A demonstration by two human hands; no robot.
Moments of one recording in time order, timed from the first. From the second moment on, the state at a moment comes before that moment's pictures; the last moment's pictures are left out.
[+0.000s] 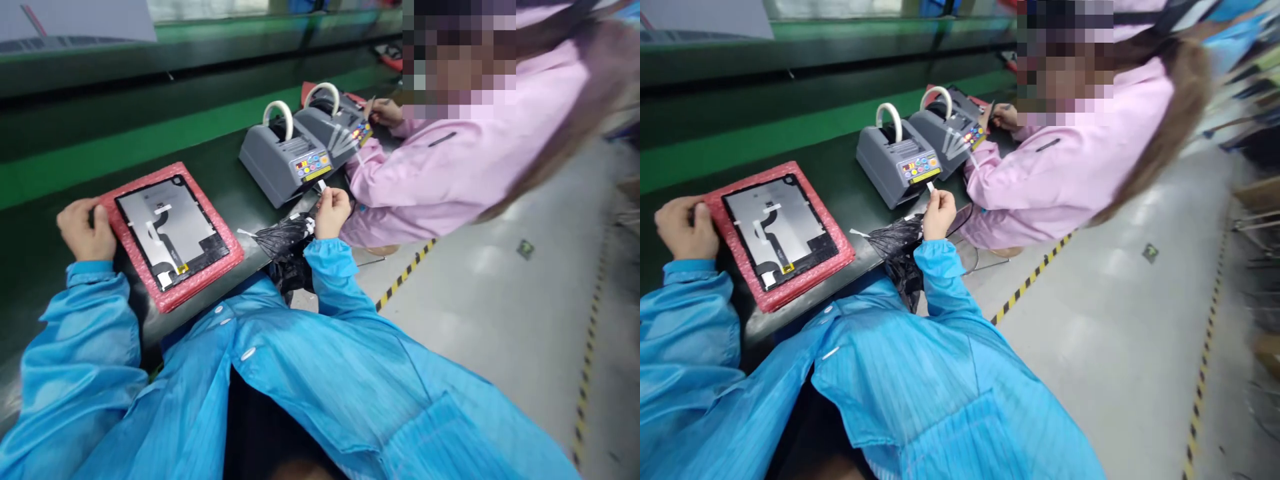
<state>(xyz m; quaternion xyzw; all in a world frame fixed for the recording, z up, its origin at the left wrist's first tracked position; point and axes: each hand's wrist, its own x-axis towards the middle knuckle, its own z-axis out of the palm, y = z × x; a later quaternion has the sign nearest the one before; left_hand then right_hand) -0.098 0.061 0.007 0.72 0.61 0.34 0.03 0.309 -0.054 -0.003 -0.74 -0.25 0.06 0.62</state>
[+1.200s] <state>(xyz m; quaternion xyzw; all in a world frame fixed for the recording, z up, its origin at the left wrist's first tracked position) 0.026 0.028 0.042 0.87 0.32 0.28 0.24 0.226 -0.034 0.009 -0.50 -0.57 0.37 0.54</state>
